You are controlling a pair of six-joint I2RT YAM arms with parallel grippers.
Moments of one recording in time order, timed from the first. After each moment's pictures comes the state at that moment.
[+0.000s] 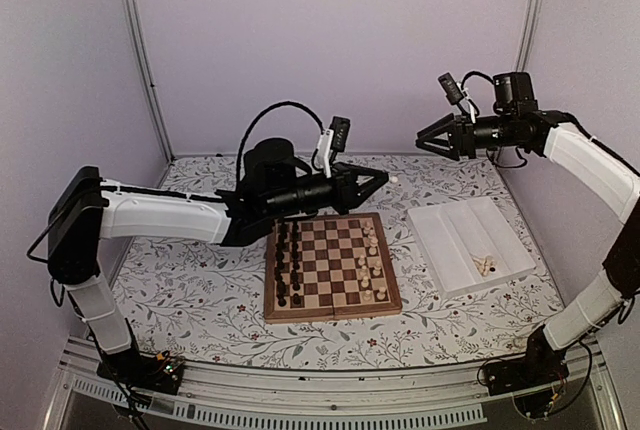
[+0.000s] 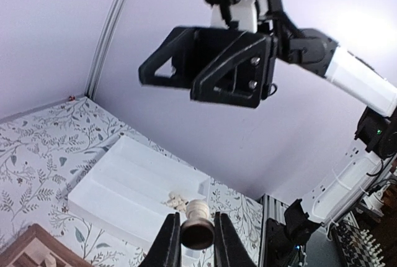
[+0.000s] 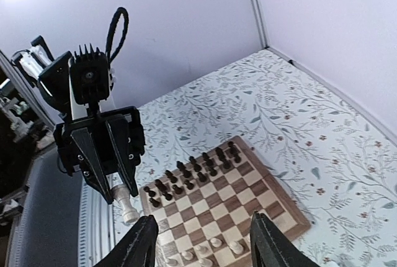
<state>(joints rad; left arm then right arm) -0.96 1.78 1.19 0.61 0.27 -0.46 0.26 1.49 1.43 -0.51 -0.99 -0.23</state>
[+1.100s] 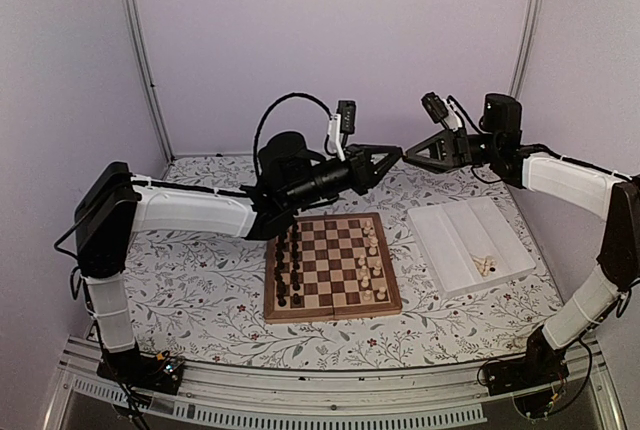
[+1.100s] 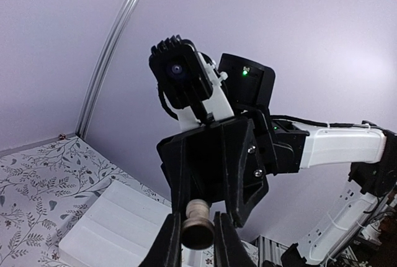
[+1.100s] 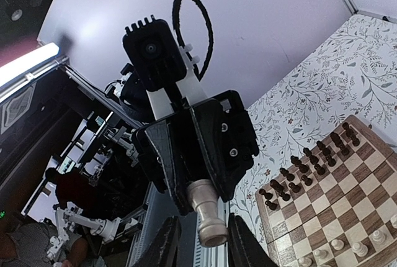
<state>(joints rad) -0.96 1.93 1.34 0.80 0.22 -0.52 0.31 1.56 1.16 0.23 -1.40 0.64</state>
